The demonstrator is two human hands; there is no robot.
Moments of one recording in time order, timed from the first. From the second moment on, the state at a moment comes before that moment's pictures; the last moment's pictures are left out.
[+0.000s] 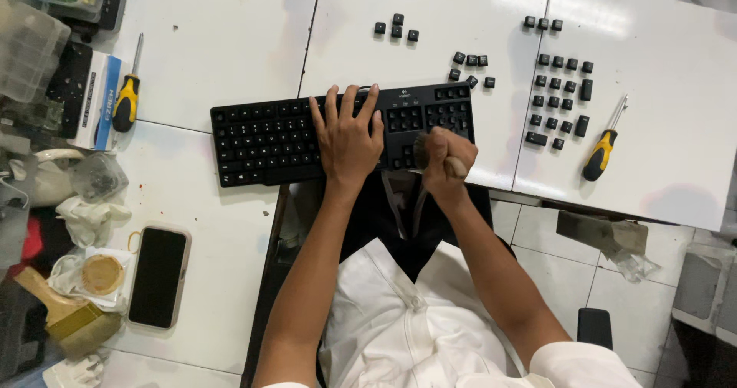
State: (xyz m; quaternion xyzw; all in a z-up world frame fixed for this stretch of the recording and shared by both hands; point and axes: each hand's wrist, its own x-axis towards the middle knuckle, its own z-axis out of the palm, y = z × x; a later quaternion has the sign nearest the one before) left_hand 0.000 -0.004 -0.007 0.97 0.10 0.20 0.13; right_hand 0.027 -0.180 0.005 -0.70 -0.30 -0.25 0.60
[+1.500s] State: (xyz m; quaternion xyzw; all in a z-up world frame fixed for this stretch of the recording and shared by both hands) left_hand -0.011 0.022 0.018 0.98 0.01 0.13 0.16; right_hand 0.002 -0.206 0.022 -0.67 -0.28 -0.06 0.69
